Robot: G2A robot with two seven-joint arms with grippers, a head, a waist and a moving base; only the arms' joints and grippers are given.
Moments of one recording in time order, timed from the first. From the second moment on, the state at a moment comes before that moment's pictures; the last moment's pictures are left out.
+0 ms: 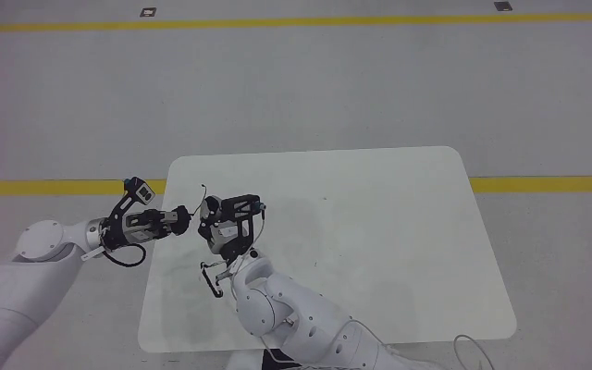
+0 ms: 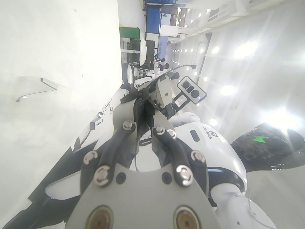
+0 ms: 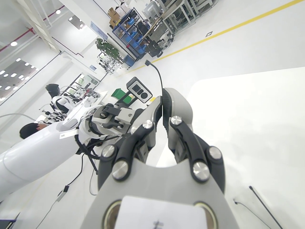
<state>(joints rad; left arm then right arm) 1.34 -0.57 -1.17 -1.33 -1.02 -0.34 -1.27 -1.28 -1.67 0.54 -1.48 -0.80 0.34 -0.19</state>
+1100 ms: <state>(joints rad) 1.37 -0.60 -1.22 -1.35 -0.99 -0.31 -1.26 -1.27 -1.68 0.52 -1.44 -0.77 0.31 -0.21</state>
